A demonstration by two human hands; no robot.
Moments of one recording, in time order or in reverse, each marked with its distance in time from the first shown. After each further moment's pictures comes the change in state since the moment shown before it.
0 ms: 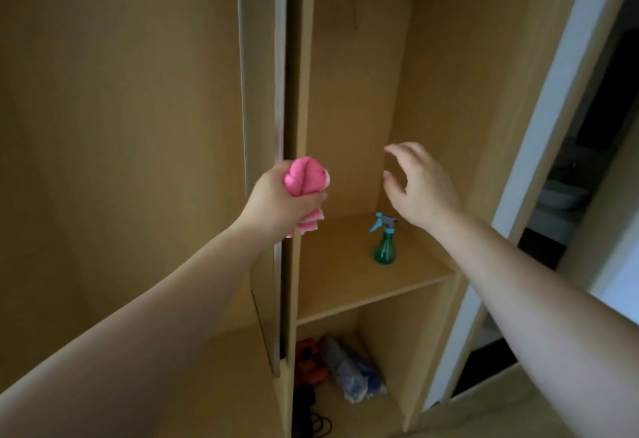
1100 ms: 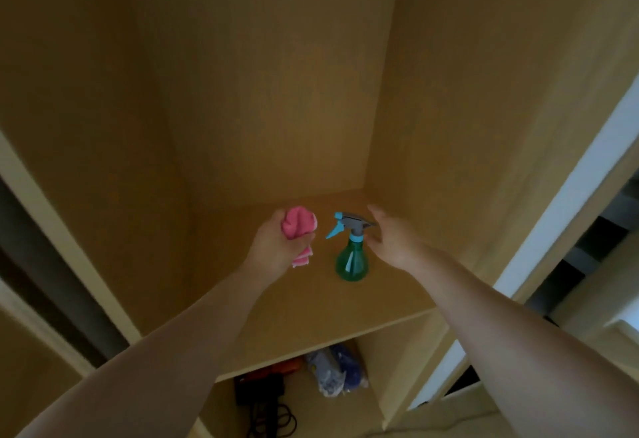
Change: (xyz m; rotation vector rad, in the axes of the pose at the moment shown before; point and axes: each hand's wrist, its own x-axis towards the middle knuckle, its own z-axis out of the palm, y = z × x) left_hand 0.226 -0.202 0.230 0.004 0.086 -0.363; right_hand 0.040 0.303 0.229 0.103 -0.722 0.285
